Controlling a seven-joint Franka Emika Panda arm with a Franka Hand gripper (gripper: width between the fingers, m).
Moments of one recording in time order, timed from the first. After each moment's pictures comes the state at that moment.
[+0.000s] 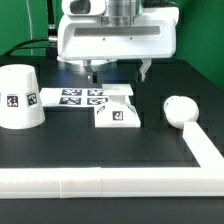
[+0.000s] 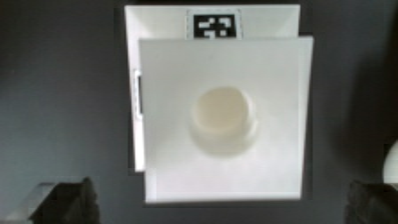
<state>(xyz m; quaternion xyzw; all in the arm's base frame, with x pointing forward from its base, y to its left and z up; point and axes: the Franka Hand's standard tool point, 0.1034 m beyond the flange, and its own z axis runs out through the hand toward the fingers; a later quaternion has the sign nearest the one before) 0.454 0.028 0.073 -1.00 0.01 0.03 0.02</state>
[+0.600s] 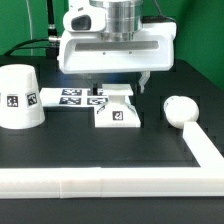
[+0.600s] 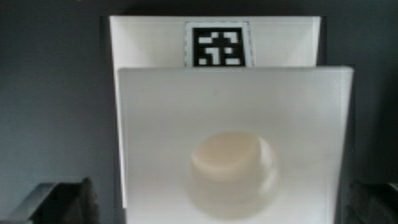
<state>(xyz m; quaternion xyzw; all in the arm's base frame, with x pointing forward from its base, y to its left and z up) 0.446 0.030 0.048 -1.00 0.01 0.03 0.02</state>
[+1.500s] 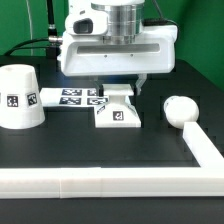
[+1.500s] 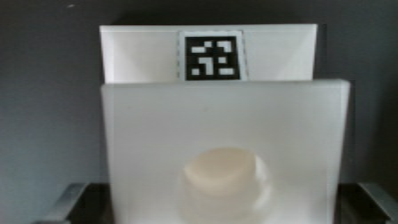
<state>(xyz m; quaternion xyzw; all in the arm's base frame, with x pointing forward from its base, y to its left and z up) 0.447 0.032 0.048 -1.00 0.01 0.03 0.02</state>
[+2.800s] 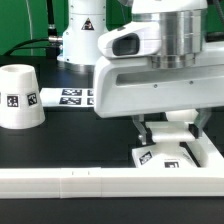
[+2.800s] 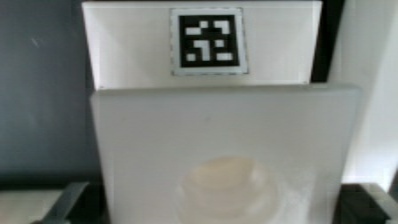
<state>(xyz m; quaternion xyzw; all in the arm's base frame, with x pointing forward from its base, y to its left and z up) 0.642 0.081 0.051 -1.00 0.01 -0.05 0.05</state>
